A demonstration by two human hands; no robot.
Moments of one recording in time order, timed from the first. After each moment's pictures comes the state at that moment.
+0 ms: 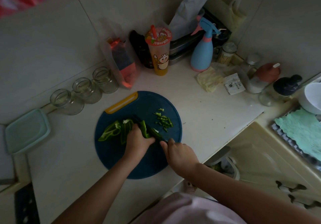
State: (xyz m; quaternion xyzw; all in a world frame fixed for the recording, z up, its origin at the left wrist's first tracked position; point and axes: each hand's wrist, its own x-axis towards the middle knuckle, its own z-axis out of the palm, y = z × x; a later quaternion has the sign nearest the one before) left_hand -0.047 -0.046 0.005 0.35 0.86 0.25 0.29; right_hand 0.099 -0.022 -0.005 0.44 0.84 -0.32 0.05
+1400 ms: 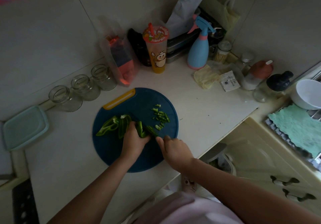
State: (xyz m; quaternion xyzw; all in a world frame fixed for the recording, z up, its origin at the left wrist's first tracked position) left_hand -0.051 -0.065 -0.018 0.39 0.82 0.34 0.25; right_hand 0.098 -0.030 -0.001 0.45 0.82 -0.36 0.03
